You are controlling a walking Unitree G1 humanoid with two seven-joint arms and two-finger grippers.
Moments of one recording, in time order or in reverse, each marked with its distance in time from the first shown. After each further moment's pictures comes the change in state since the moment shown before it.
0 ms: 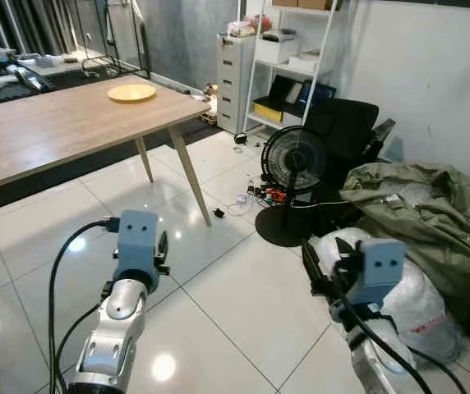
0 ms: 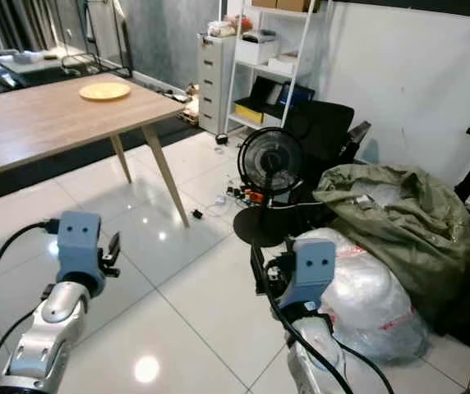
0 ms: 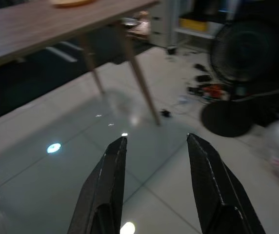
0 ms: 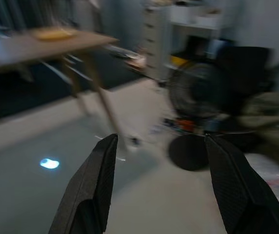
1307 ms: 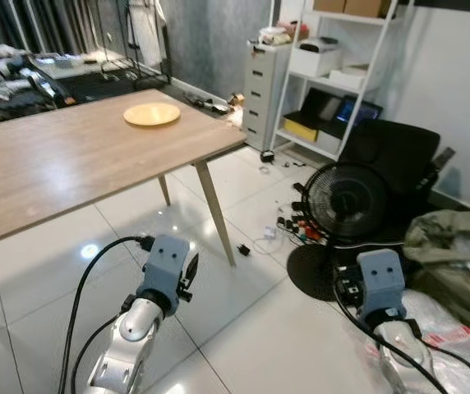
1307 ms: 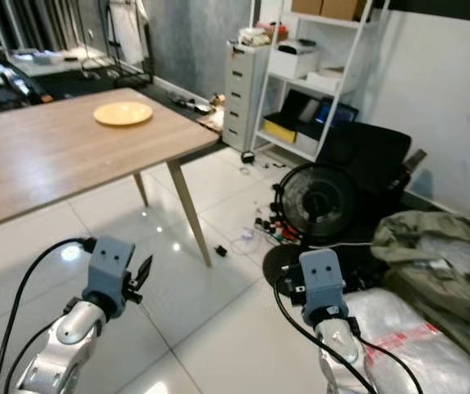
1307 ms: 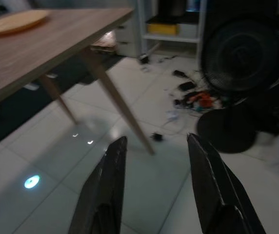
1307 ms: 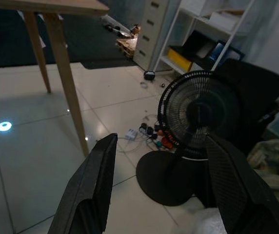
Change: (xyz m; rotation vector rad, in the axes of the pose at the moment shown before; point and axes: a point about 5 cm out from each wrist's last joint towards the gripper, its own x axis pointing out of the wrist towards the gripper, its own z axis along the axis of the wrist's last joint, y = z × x) left arm -0.005 -0.022 -0.020 0.084 -0.032 -0.180; right arm 0.011 -0.033 -0.040 -0.240 0.082 0.011
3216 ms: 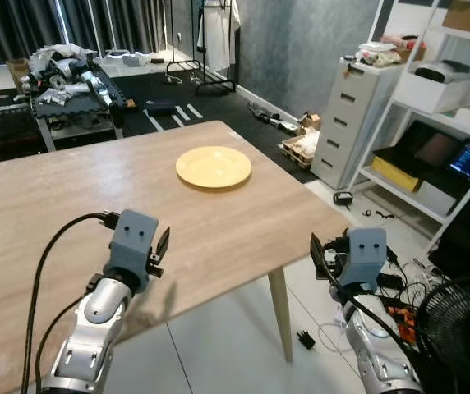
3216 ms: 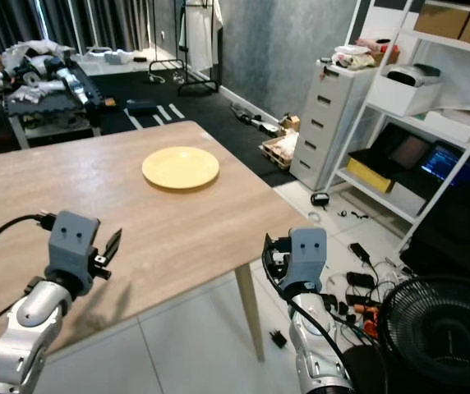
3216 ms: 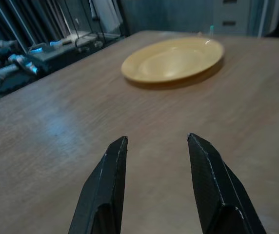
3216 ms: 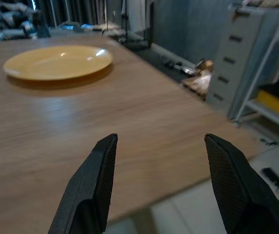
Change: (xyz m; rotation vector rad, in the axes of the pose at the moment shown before) left arm -0.014 0.058 0.025 0.097 -0.050 0.129; right arm 0.026 0.037 0.022 0.244 -0.074 0.039
